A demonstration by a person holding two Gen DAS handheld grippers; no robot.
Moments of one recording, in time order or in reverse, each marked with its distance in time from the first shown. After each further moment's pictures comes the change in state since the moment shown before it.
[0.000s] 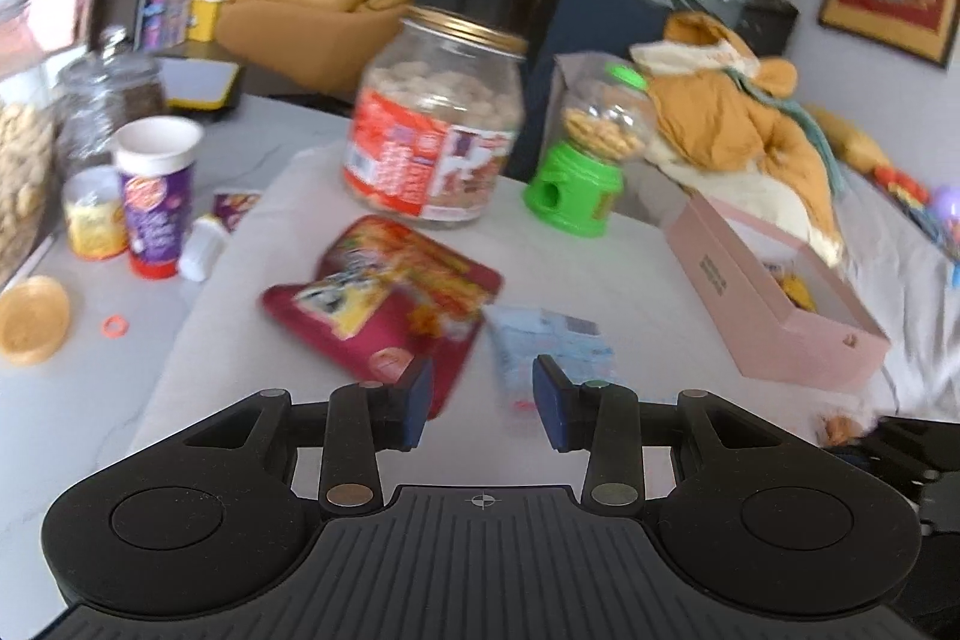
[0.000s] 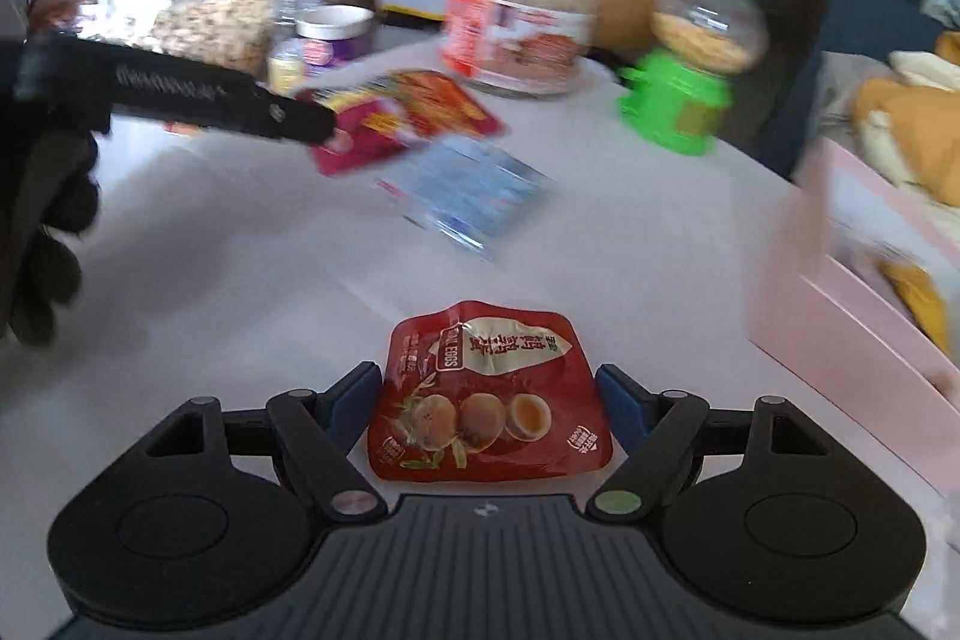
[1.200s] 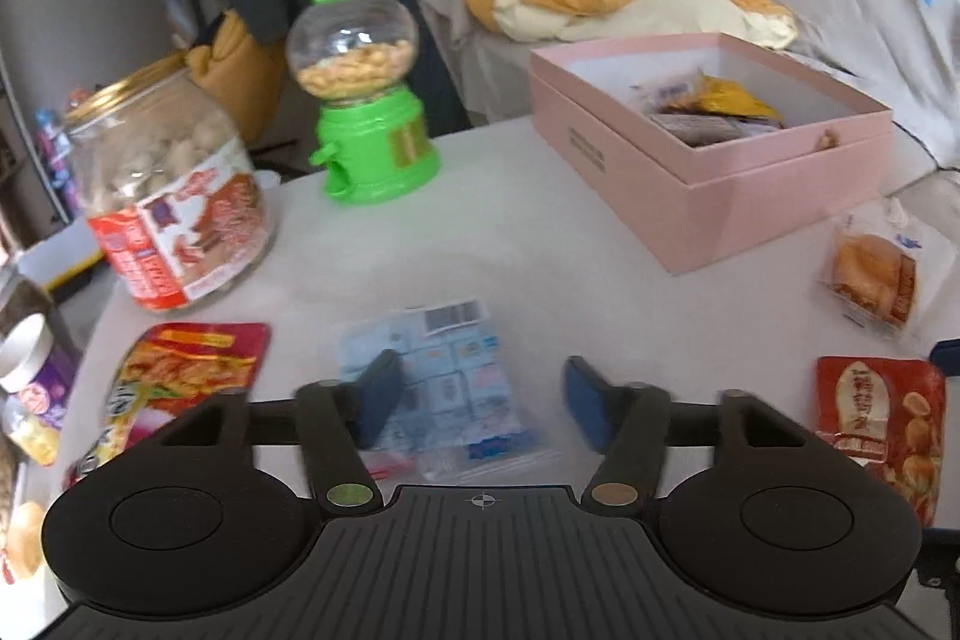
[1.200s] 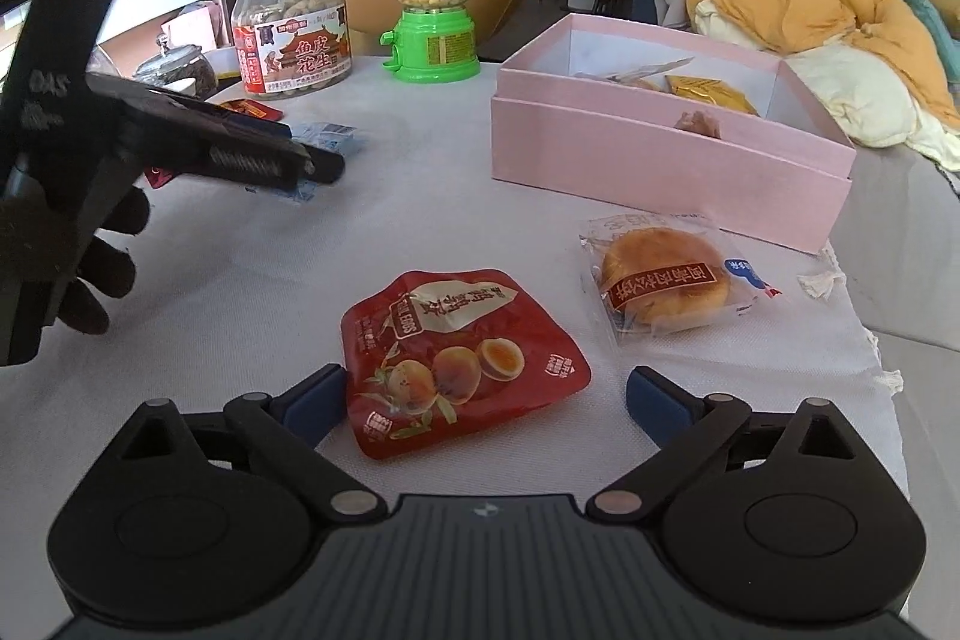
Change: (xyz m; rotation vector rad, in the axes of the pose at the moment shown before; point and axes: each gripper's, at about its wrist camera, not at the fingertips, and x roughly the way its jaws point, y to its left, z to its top) left arm 0.083 -0.138 -0.010 0.491 0.131 0.050; right arm -0.037 -0.079 -0.089 0.333 -0.064 -0.103
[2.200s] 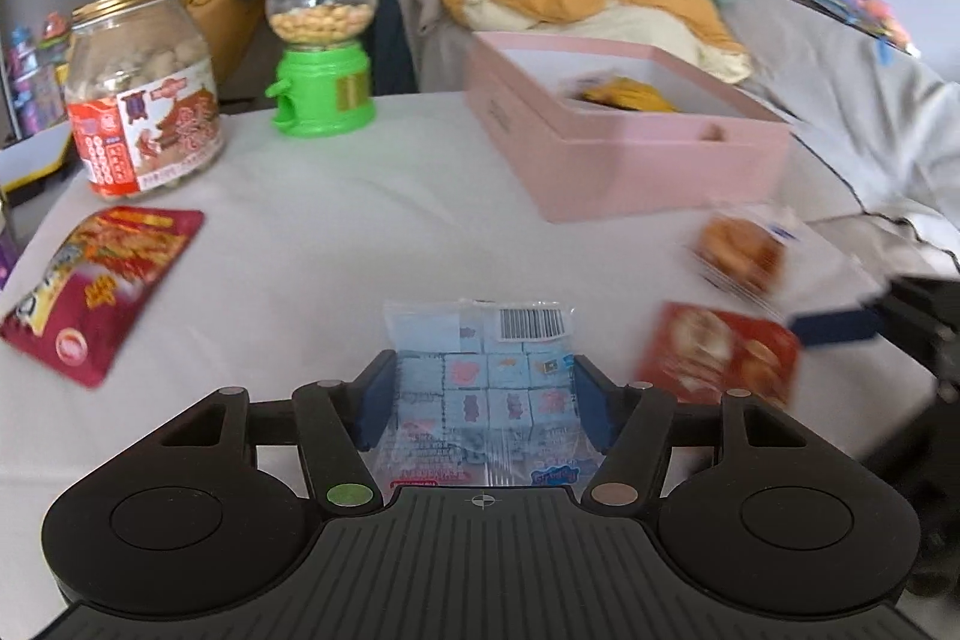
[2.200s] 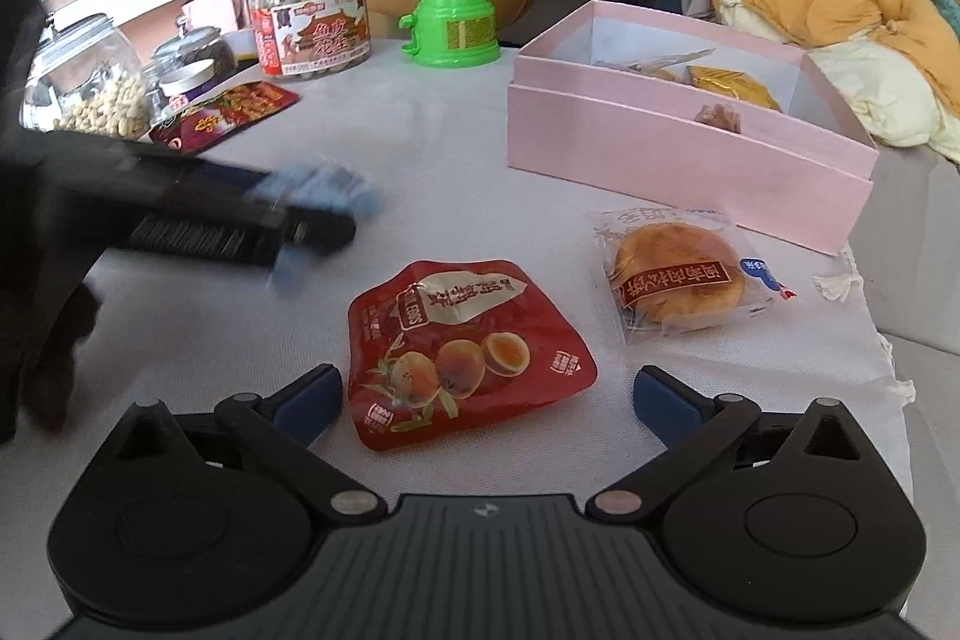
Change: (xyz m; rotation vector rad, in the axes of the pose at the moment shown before) left arm -0.045 -0.029 -0.046 -0.135 -0.008 -0.132; right arm 0.004 -0.004 0.004 -0.033 0.042 0.046
